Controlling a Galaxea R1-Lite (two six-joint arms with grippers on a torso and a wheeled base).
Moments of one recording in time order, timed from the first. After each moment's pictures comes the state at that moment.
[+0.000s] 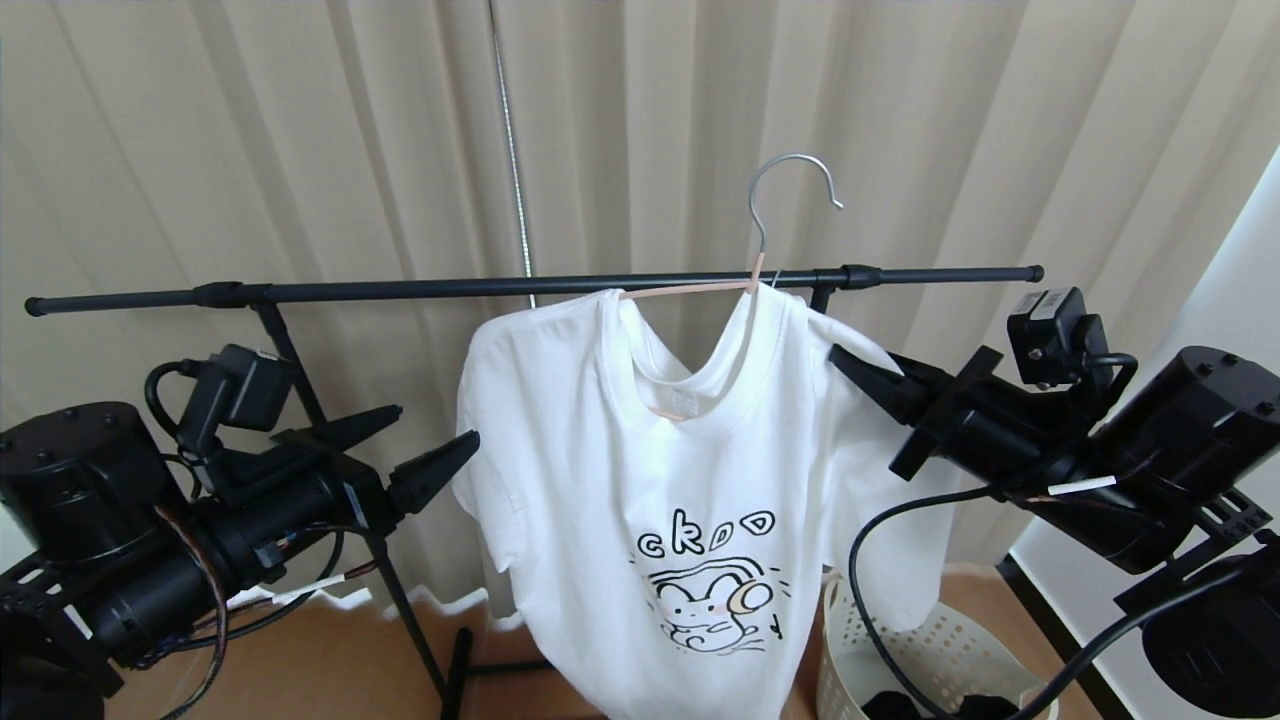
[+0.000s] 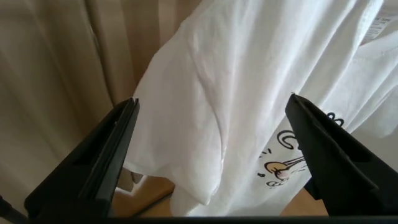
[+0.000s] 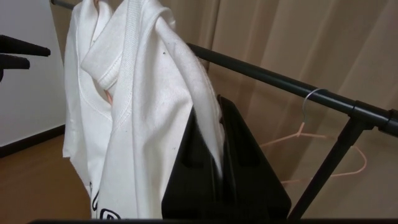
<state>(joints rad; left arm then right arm) -0.20 1.64 -0.32 -1.27 -0.35 -0.05 0.35 1.82 -0.51 -1.50 0.42 -0.03</state>
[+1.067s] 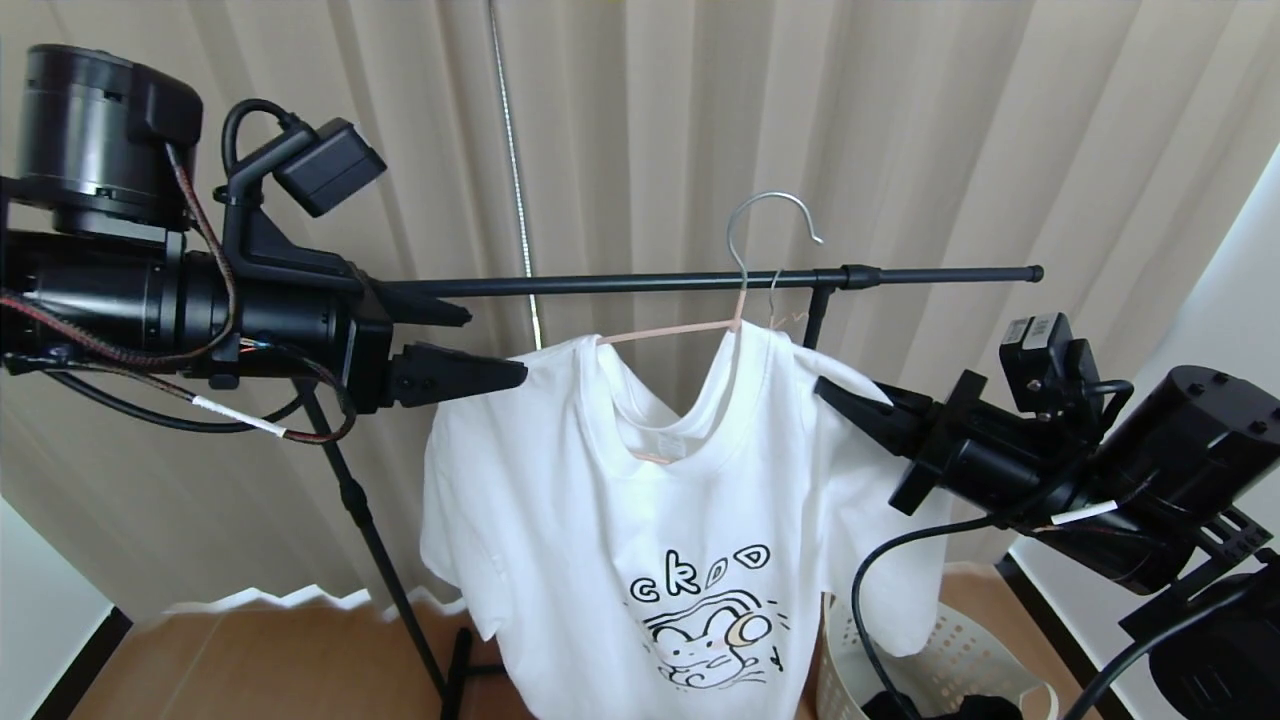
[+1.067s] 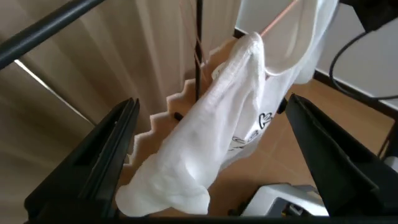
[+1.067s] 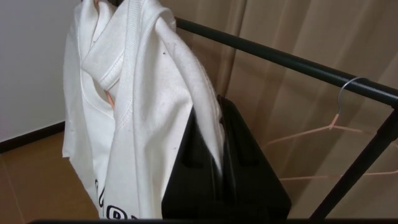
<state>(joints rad) -0.27 1.57 -1.30 0.24 -0.63 0.37 0.36 1.82 -0.46 -1.51 0.49 -0.02</state>
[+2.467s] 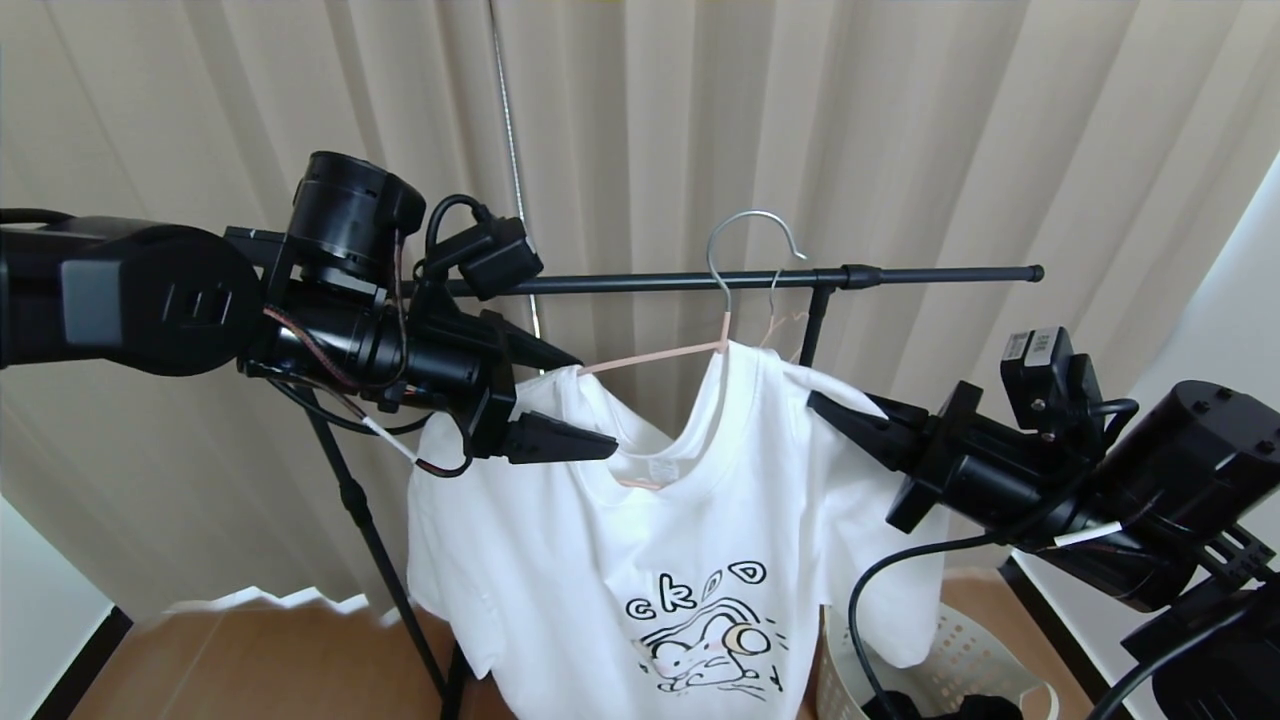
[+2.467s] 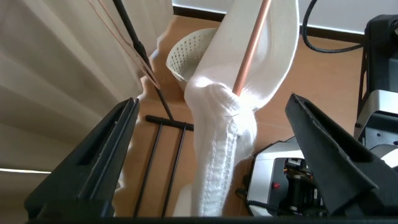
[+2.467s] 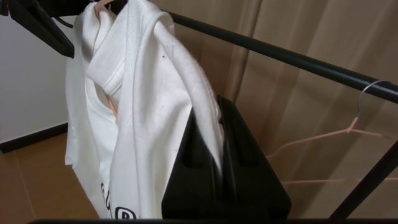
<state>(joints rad) -0.37 1.81 -1.42 0.29 -0.74 0.60 0.39 1.82 -0.42 -1.55 0.49 -0.01</state>
